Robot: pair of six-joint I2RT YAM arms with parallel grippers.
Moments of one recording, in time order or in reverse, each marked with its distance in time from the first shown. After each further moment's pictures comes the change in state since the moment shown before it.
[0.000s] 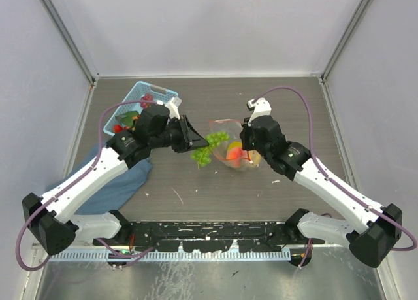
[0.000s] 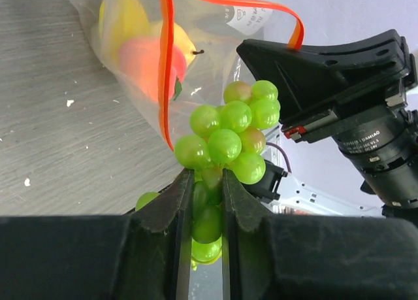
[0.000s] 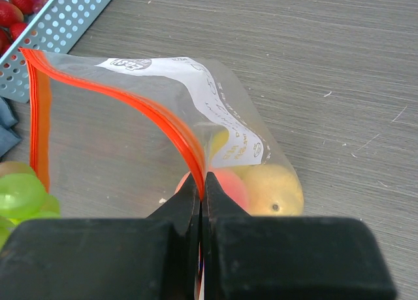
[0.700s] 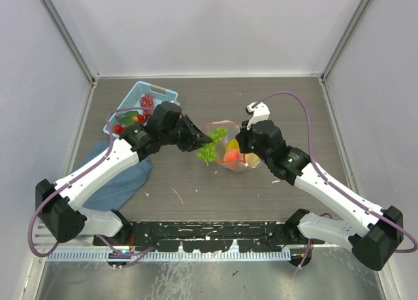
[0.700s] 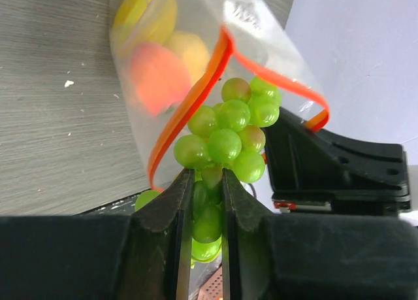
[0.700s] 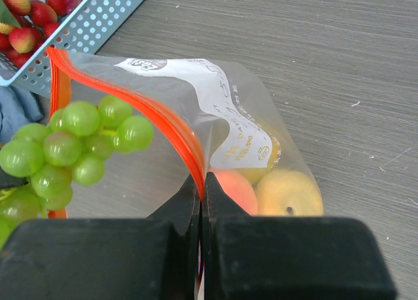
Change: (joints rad) left arm -0.023 0.127 0.053 -0.074 -0.120 -0.296; right arm 0.014 -0.034 -0.082 0.109 -0.051 -0.001
